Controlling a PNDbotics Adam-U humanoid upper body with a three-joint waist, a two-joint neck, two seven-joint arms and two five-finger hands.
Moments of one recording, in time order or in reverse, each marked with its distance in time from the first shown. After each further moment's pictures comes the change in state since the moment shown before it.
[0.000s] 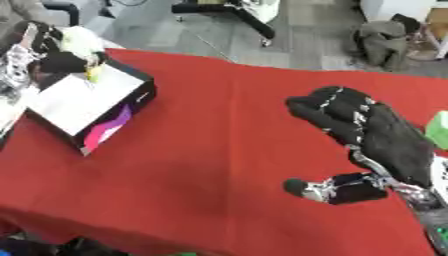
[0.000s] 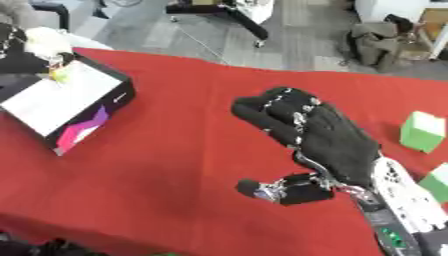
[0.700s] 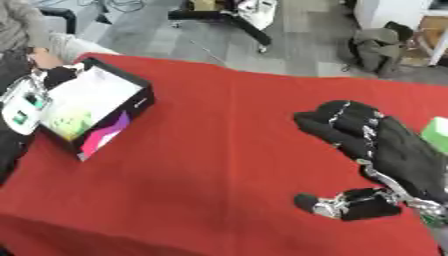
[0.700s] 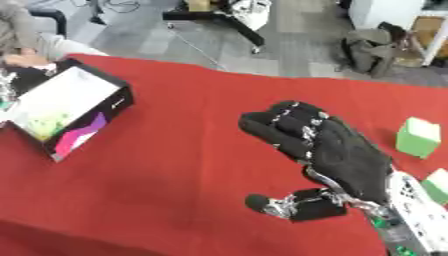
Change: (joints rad) left arm -0.228 -0.070 -0.073 0.458 -0.149 -0.179 0.190; right arm 0.021 -0.023 -0.030 -0.010 -0.026 -0.002 0.032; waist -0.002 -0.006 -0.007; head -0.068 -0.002
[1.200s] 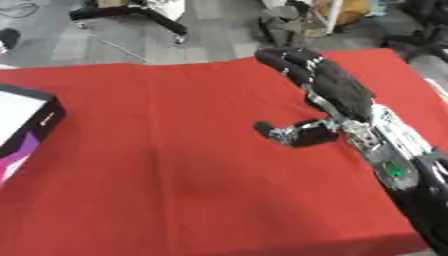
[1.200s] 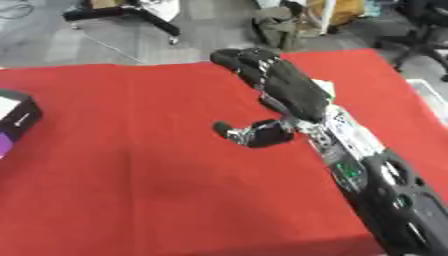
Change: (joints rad) left arm 0.166 -0.045 -0.048 -0.616 0.383 -0.293 -0.079; right arm -0.025 -0.146 -0.182 0.233 -0.182 0.199 0.059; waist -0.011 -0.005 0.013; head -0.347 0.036
